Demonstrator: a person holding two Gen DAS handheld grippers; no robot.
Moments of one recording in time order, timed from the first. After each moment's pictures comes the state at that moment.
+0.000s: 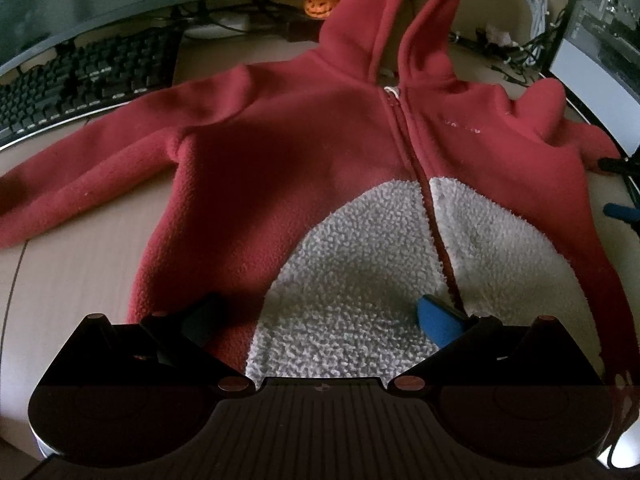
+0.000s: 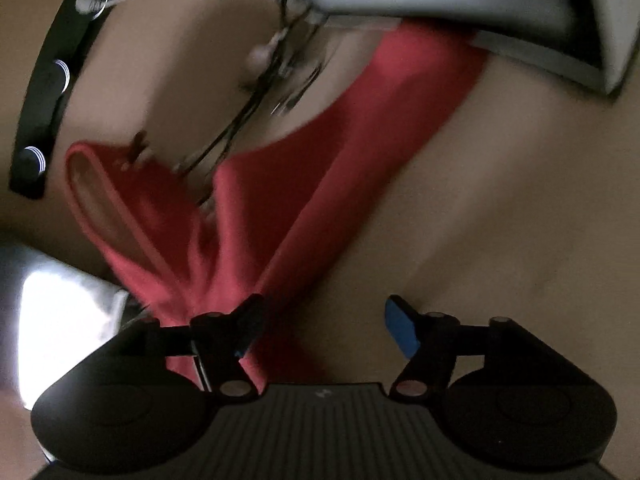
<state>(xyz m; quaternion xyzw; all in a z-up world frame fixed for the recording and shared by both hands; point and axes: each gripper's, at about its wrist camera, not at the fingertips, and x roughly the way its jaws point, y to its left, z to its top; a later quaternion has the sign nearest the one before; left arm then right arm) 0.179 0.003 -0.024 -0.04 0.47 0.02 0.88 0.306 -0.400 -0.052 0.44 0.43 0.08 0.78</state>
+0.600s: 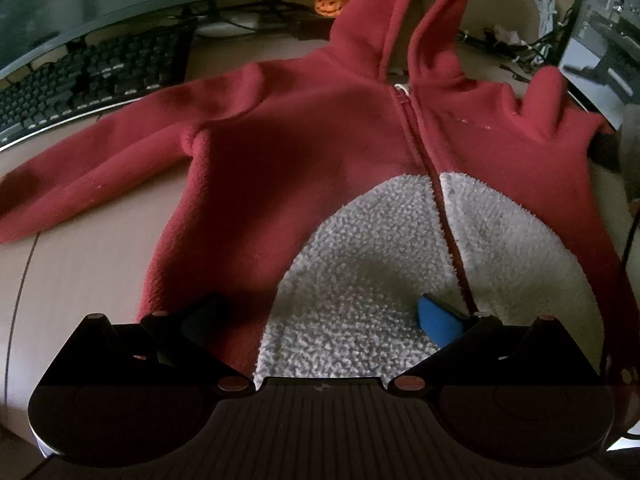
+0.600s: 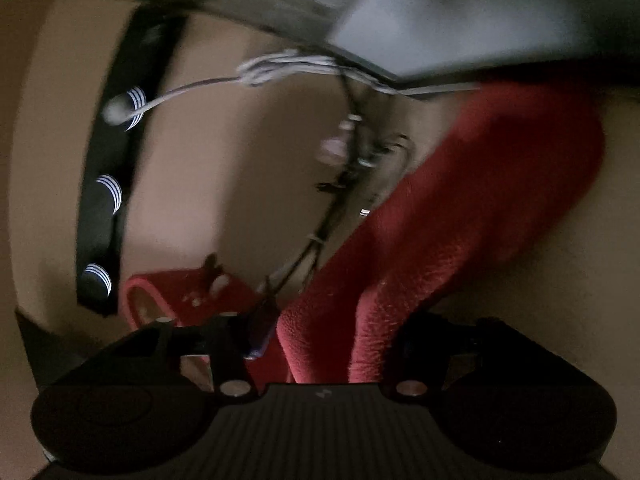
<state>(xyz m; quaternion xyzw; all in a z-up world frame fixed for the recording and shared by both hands) 0.172 0.006 -0.023 -0.05 0.47 0.03 0.88 0.375 -0.404 -0.045 0.50 0.25 0.13 0.82</state>
